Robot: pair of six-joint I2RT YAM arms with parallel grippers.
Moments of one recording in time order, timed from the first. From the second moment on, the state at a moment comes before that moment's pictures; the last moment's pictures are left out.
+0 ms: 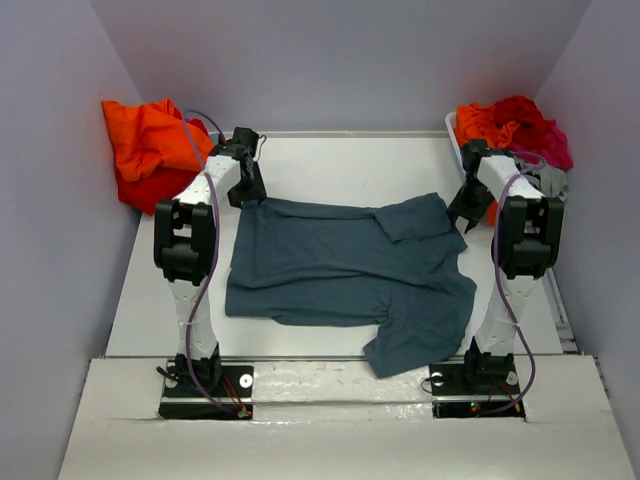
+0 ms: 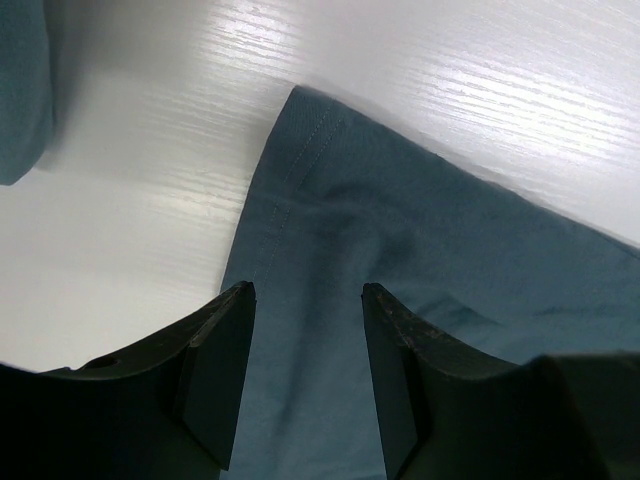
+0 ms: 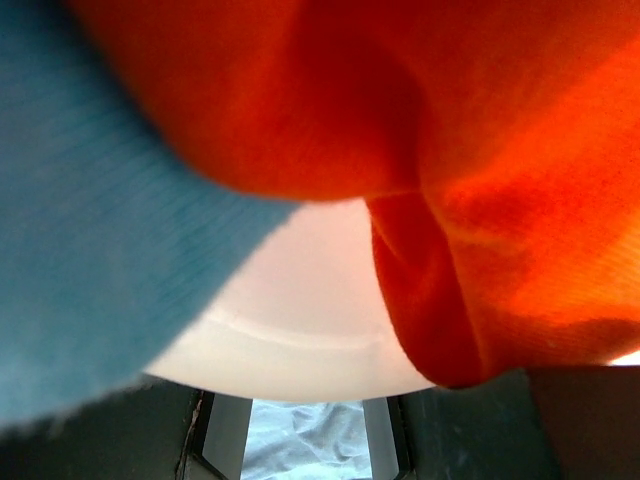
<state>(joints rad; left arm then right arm) -0.19 2.07 1.72 -0.80 -0.18 -0.44 -0.06 2.09 1.70 -1.07 0.22 0.61</state>
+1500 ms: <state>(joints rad) -0.19 2.10 1.72 -0.80 -0.17 -0.44 -0.05 2.16 1.80 -1.11 0.14 0.61</state>
